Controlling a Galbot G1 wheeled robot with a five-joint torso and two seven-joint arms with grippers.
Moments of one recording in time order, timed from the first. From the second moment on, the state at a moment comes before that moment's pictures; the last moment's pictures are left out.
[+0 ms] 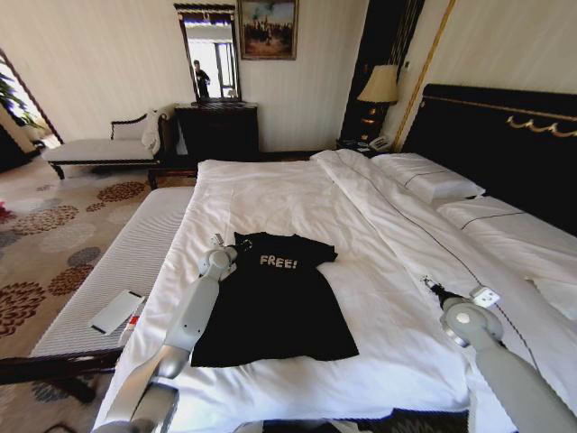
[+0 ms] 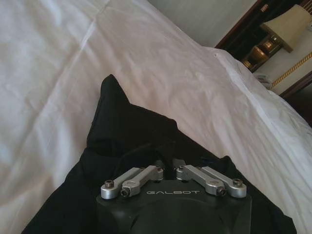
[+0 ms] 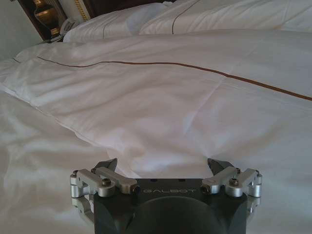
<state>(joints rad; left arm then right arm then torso) 0.61 -1.35 -0.25 -1.30 -1.07 0.55 -0.26 -1.28 0.82 0.71 1.70 1.35 -0.25 0.69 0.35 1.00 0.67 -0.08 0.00</state>
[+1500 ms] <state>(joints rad) 1.22 -0.68 -0.98 -1.78 -1.33 0.61 -0.46 -0.71 1.03 0.27 1.52 1.72 -0.37 0.69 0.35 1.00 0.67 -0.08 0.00</state>
